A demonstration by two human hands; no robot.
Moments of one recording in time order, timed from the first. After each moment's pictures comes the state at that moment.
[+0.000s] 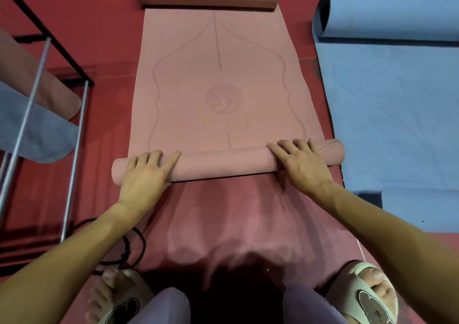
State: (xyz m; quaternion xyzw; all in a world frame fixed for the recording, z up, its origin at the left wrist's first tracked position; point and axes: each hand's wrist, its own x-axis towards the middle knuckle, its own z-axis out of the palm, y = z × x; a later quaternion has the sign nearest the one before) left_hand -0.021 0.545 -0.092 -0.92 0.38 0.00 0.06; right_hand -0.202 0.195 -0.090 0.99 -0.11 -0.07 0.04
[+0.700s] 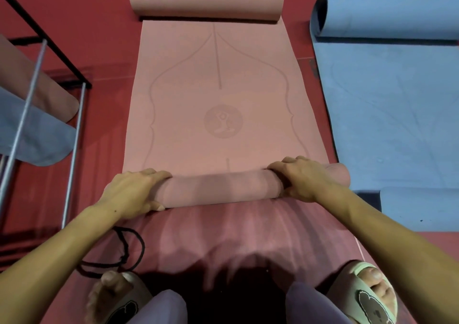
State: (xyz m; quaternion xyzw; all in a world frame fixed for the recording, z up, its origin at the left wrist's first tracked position) left_hand -0.015 0.561 -0.052 -0.89 0.40 0.22 0.08; right_hand -0.210 0.202 -0.065 0.97 -0.09 -0.23 -0.06
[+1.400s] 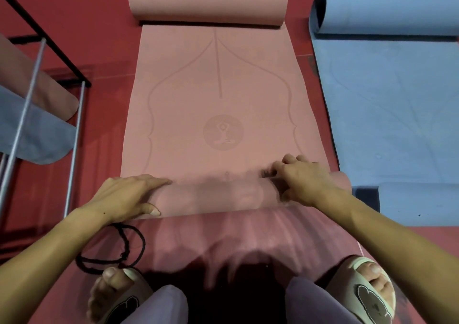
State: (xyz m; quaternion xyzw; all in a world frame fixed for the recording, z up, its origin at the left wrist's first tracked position) left_hand -0.011 0.584 -0.059 -0.87 0.43 0.23 0.05; right_hand -0.221 0.221 -0.053 0.97 -0.12 -0.22 -0.01
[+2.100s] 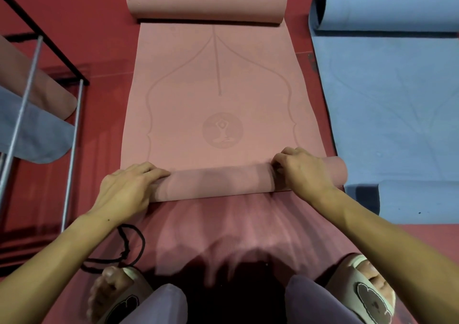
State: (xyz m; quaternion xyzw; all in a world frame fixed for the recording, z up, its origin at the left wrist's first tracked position) left_hand -0.024 0.579 -0.062 -0.90 0.42 0.11 0.00; right_hand -0.218 0.221 -0.064 0.98 -0.16 -0.08 -0.04
